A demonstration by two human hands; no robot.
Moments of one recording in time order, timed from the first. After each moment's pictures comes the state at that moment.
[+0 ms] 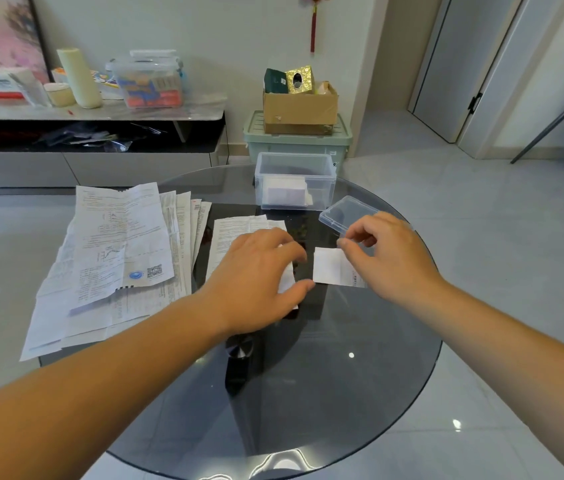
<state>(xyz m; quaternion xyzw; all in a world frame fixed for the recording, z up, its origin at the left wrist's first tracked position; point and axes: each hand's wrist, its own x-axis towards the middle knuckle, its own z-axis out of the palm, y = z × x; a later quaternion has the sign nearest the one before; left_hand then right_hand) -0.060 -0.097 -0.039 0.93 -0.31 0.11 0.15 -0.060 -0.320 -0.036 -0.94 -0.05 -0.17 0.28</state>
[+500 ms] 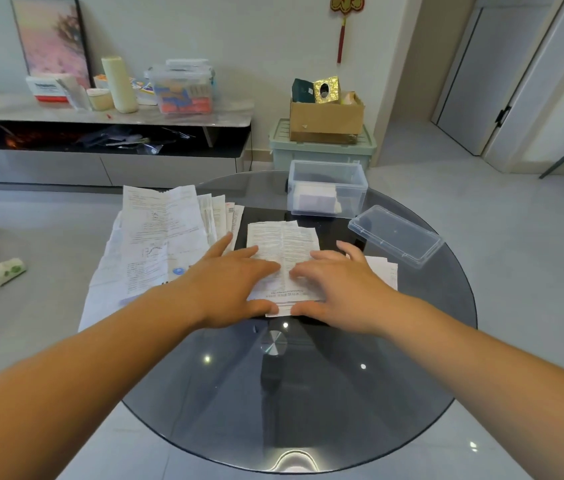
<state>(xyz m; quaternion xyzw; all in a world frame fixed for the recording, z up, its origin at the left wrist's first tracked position) -0.054 -0.022 -0.035 0.96 -0.28 -0.05 -0.03 -0.063 -0.241 -0.044 -0.96 -0.25 0.00 0.08</state>
